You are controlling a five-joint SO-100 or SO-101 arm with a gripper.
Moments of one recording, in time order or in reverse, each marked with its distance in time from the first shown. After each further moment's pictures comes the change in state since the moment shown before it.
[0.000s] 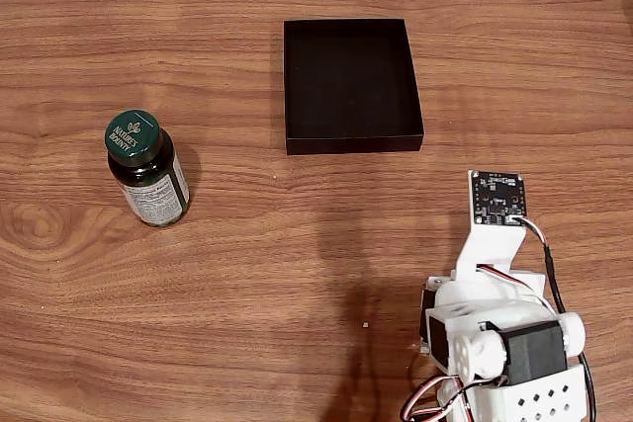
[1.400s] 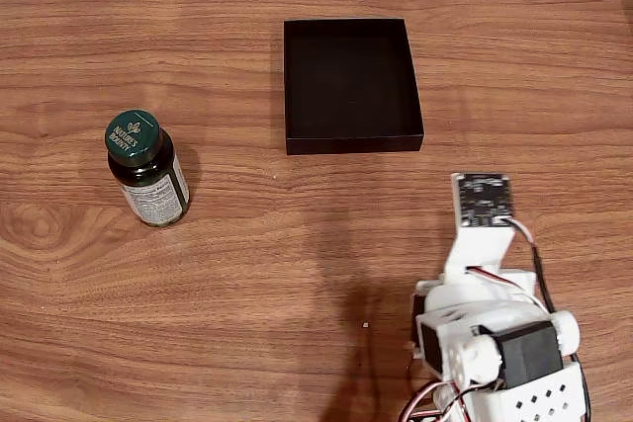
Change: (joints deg) arm -7.1 0.0 0.0 0.0 0.0
